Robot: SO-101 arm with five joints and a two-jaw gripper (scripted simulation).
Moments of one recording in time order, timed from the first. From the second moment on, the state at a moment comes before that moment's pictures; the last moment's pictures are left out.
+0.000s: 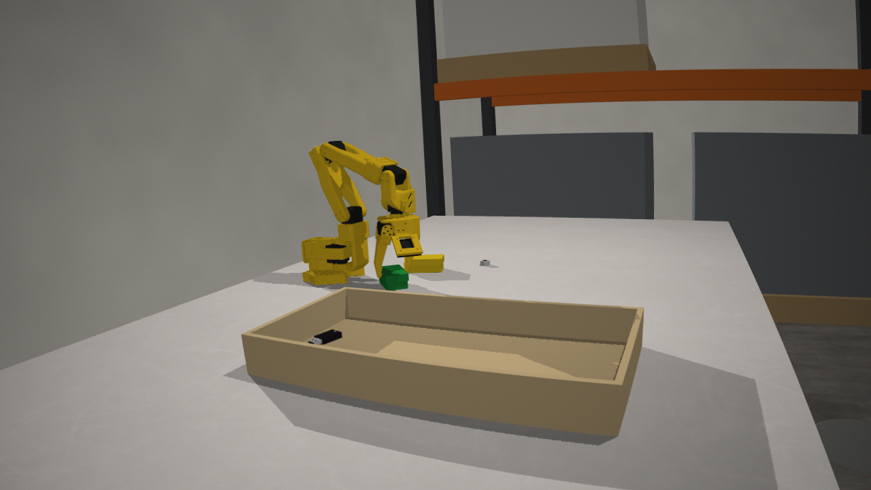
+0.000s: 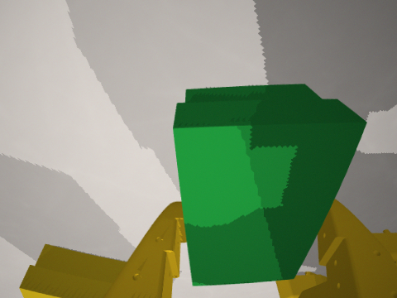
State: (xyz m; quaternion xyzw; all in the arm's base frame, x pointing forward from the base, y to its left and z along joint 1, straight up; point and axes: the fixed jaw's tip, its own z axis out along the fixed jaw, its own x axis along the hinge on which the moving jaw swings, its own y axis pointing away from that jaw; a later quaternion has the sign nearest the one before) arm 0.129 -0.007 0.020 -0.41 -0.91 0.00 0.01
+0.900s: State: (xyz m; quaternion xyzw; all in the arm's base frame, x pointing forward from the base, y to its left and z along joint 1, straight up) arm 0.128 -0.007 0.020 -0.41 -0.91 0.00 0.01
